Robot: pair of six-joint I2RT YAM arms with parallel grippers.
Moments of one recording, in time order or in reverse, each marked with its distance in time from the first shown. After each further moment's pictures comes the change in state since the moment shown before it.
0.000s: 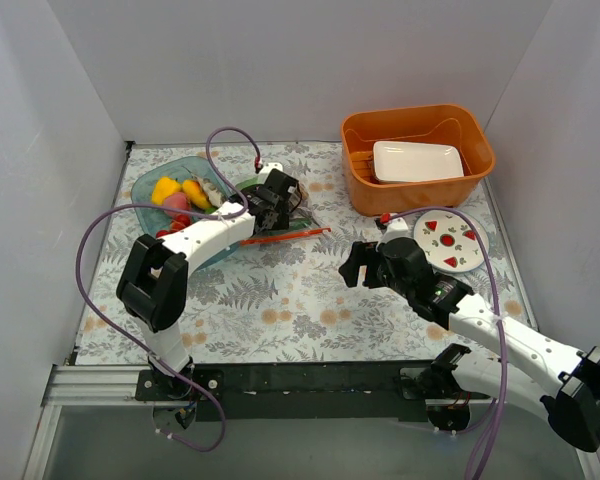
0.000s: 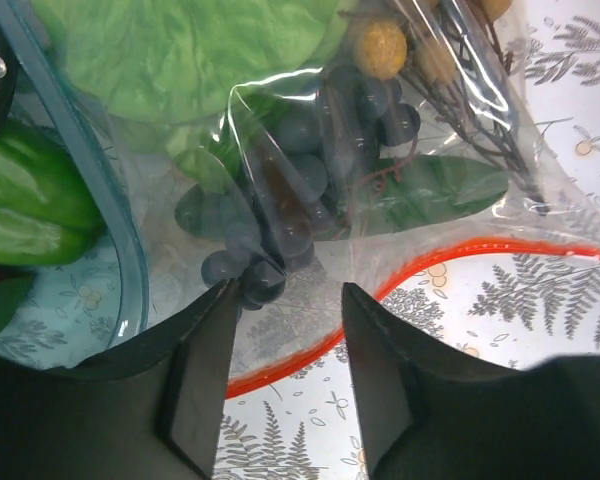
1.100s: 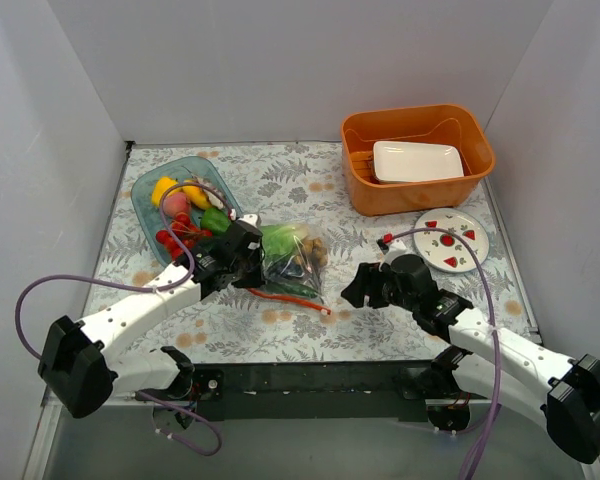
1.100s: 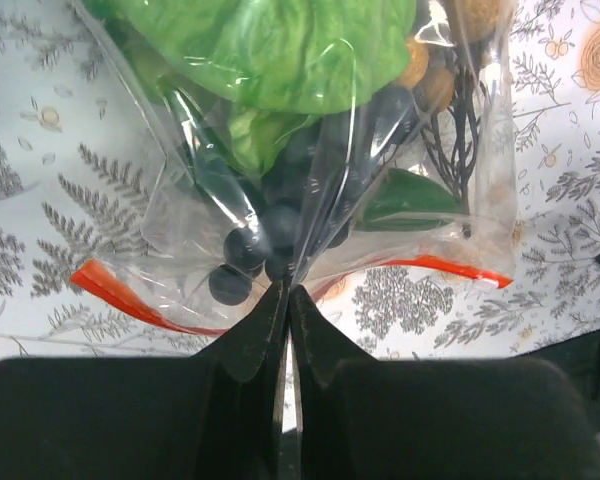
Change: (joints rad) left arm -0.087 -0.571 -0.483 -0.084 0.331 -0.132; right arm -0.070 -0.054 -0.200 0.111 -0.225 0.039
